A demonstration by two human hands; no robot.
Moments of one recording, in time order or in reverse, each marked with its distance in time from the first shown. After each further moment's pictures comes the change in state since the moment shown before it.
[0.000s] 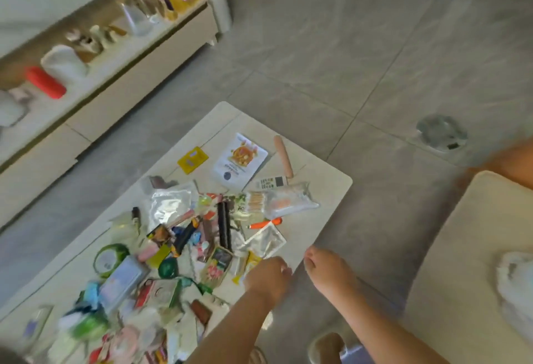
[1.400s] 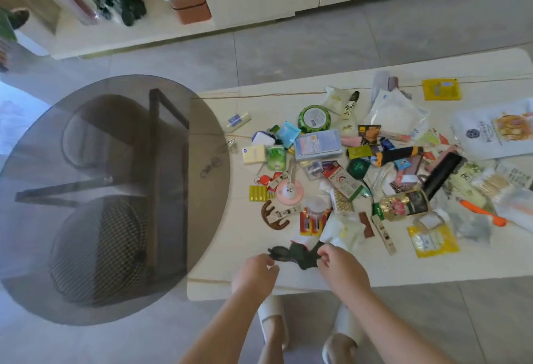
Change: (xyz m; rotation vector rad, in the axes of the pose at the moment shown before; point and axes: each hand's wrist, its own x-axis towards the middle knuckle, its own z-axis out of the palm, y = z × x) left_hand -0.202 -0.445 0.135 -0.765 0.164 -0.683; right_hand -0.156 -0.266 0.315 -0.389 -0.473 -0.445
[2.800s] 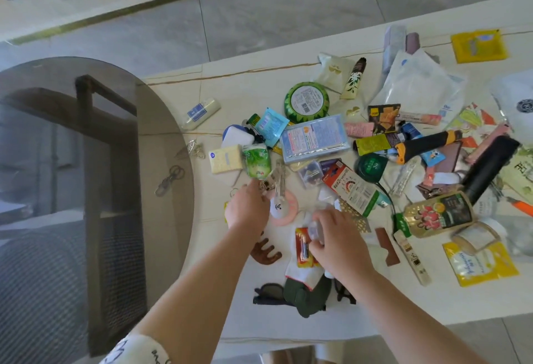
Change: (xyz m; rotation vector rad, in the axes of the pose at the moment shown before) left_hand 0.208 0.089 -0.038 0.149 0.321 0.141; right_hand 0.163 0.024 0.024 -0.107 0.206 -0.242
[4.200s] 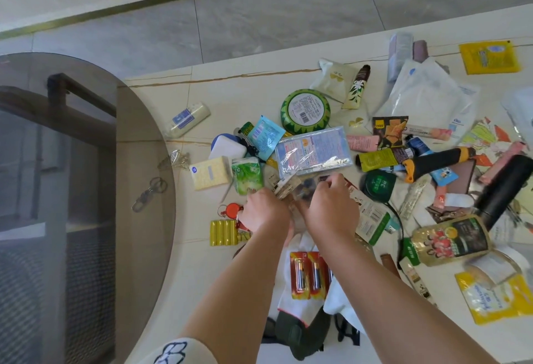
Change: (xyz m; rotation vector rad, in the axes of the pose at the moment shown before) left_hand 0.056 0.046 0.051 -0.028 -0.024 -0.304; right_hand 0.105 -0.013 -0.008 -0.133 0.194 0.342
